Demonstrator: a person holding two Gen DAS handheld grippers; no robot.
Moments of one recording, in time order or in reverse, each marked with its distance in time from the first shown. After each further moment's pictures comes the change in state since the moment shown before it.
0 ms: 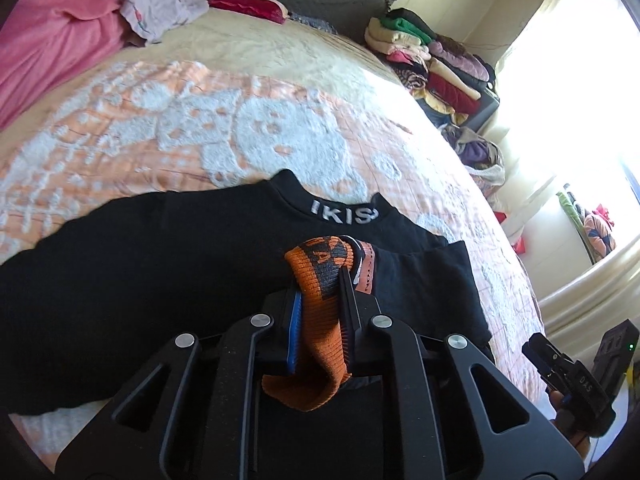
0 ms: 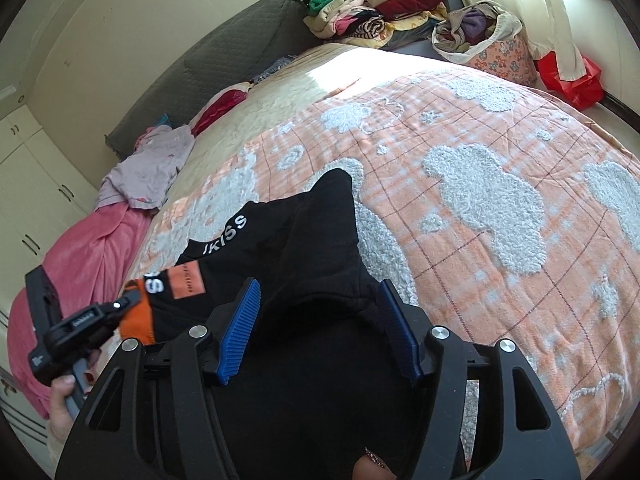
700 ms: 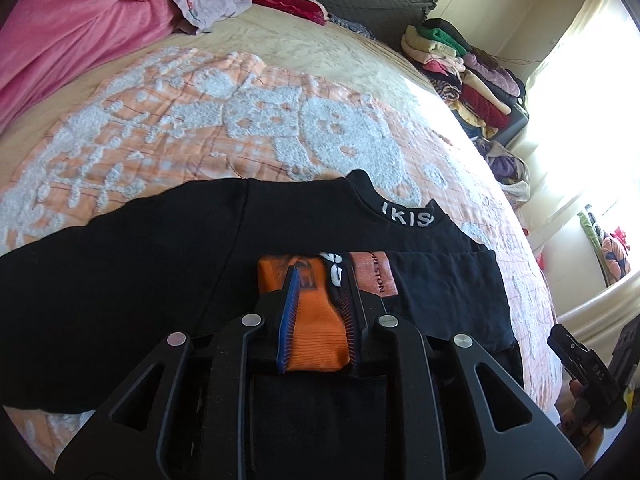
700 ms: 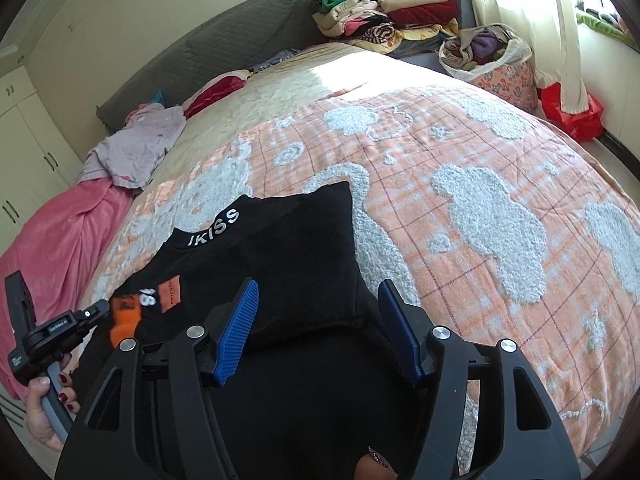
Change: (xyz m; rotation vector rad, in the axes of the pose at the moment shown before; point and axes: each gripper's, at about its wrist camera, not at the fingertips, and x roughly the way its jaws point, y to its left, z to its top) left arm -0.018 0.052 -0.009 -0.068 -0.009 0.084; right arm 0.015 0.026 0.010 -0.121 0.008 -0.080
